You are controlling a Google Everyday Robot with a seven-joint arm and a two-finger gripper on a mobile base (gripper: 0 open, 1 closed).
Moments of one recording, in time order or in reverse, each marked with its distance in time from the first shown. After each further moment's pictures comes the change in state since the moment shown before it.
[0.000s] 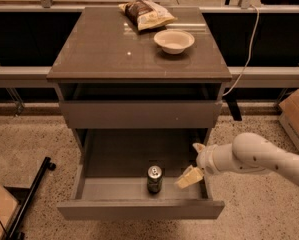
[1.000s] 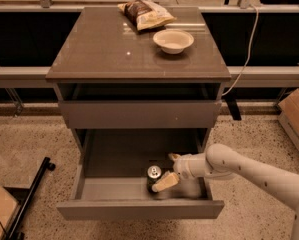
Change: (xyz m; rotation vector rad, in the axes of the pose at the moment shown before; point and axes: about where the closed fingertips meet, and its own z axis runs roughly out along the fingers) arm 0.008 0.011 0.136 -0.184 -0.147 0.089
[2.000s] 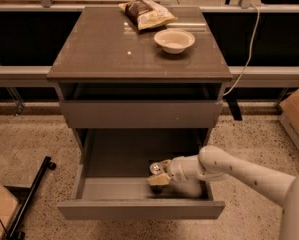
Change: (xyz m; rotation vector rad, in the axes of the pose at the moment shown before) arm 0.005 0.009 0.031 -0.062 -0.014 0.029
